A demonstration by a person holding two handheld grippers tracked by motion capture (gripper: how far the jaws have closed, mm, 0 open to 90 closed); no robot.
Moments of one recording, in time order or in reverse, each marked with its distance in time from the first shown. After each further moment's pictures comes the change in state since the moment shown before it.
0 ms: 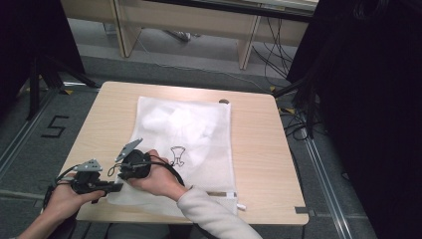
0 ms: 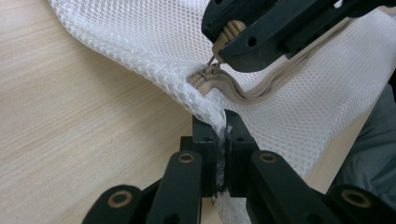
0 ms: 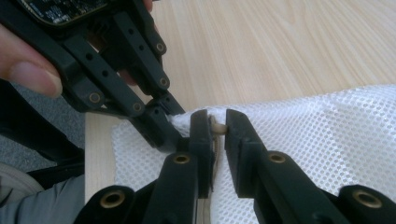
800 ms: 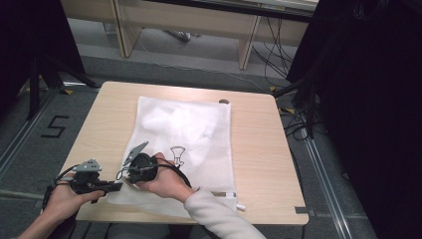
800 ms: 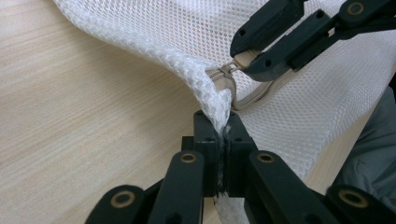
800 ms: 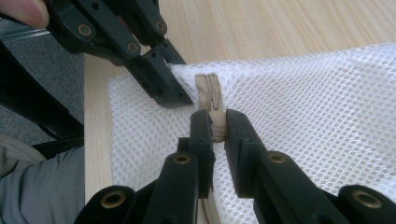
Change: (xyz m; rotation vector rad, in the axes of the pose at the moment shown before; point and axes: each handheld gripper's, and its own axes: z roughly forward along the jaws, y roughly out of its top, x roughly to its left) left arm -0.001 0.000 -0.002 -0.018 0.004 -0.007; right arm -0.003 -0.019 -0.003 0.069 0.015 0.005
